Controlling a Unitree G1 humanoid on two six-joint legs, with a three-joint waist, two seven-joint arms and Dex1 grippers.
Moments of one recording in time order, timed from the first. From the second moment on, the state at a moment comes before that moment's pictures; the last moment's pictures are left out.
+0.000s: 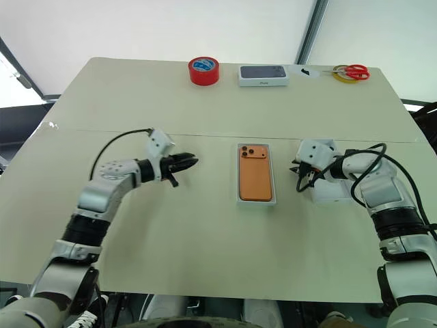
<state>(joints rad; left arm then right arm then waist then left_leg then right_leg) -0.51 0.43 -0.06 0.09 -0.25 0.45 -0.83 -0.54 -0.85 0.10 0.33 0.01 0.15 1.07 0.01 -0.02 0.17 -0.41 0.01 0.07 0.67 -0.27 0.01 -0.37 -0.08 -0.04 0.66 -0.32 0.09</state>
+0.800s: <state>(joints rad) -0.10 0.69 0.12 -0.18 -0.49 0.12 -1.17 -0.64 -0.76 -0.03 -0.16 0.21 1.49 0.65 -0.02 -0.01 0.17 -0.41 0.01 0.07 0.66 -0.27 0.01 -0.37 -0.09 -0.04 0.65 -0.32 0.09</state>
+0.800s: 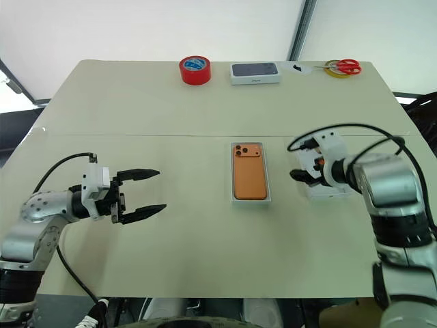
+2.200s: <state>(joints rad) -0.01 0.62 0.11 -0.36 -0.50 0.23 -0.92 -0.82 -0.63 0.04 0.07 0.33 1.61 0.31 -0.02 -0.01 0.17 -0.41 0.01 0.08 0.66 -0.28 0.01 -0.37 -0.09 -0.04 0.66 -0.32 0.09</state>
